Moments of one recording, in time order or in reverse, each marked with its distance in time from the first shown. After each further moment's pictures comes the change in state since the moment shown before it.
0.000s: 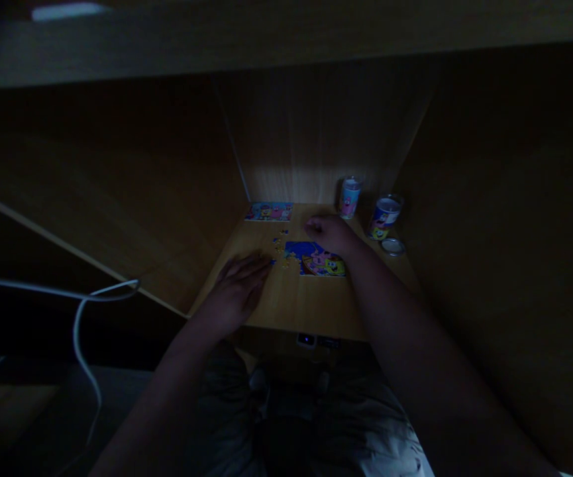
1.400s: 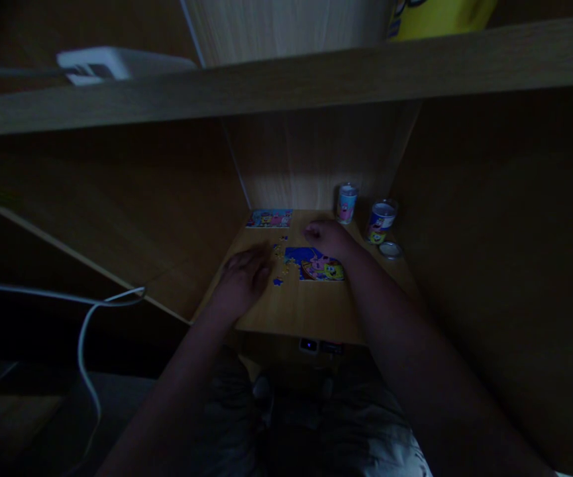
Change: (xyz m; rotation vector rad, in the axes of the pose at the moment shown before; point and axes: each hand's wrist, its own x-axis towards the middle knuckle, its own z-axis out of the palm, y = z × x) left_hand 0.033 -0.011 0.012 0.041 0.134 -0.146; right_hand 0.002 0.004 0.003 0.024 0.007 0.011
